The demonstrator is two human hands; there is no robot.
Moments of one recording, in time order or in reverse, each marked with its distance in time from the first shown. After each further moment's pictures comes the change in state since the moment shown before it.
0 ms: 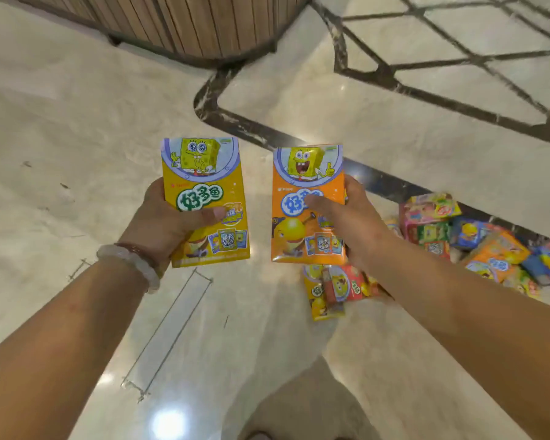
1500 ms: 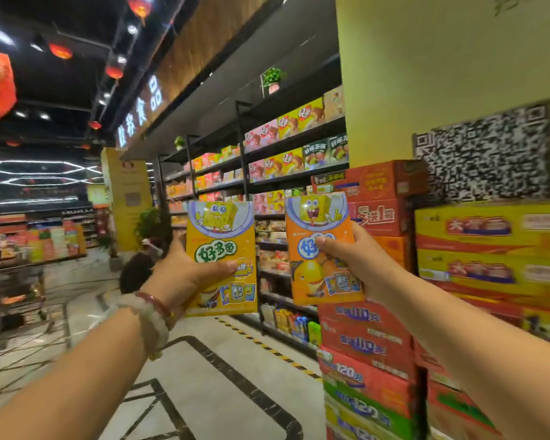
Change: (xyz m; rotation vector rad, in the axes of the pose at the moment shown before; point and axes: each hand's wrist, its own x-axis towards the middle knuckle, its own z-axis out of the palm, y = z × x) left_hand -0.580 0.644 0.222 -0.091 -1.335 0.759; right_hand -0.879 -0.411 -0.117 0.015 1.057 -1.005
